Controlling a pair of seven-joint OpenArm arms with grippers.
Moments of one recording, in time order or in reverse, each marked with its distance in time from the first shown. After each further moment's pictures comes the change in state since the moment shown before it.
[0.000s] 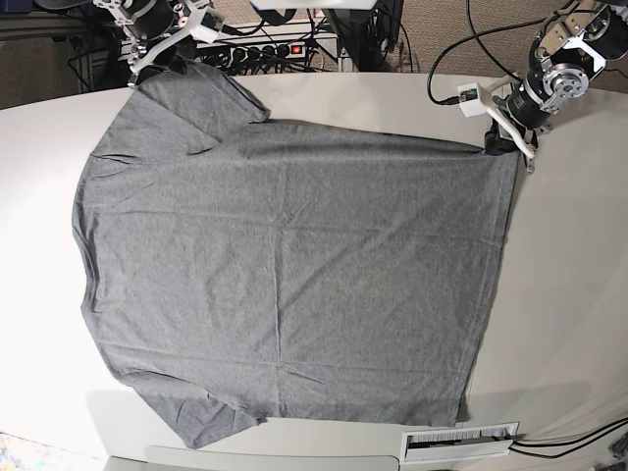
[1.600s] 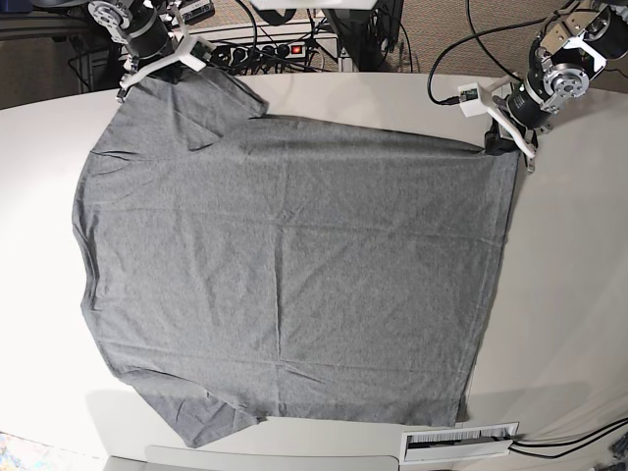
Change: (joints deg) left arm 0.3 0.0 0.0 0.0 -0.3 0.1 -0.3; right arm 6.7 -2.0 0.0 -7.5 6.4 -0.9 -2.6
